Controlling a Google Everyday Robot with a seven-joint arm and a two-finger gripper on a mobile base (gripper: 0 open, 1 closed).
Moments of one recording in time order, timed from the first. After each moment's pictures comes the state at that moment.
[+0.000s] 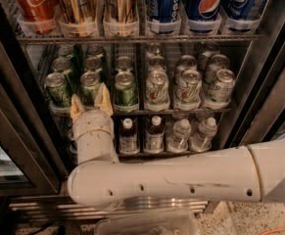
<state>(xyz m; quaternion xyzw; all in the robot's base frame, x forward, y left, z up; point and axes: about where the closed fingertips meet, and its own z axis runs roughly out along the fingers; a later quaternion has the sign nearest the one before) 0.587 0.127 0.854 -0.17 0.64 -0.04 0.75</state>
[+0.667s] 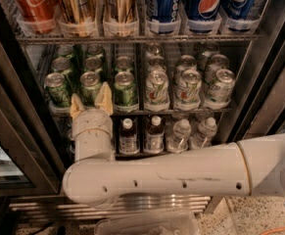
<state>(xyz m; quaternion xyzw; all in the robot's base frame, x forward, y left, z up) 0.595 0.124 0.850 -0.15 0.65 -0.06 0.74</state>
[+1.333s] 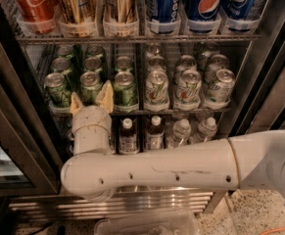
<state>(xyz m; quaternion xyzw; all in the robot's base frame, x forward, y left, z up) 0.613 0.125 0.844 -0.14 0.65 -0.07 0.74</state>
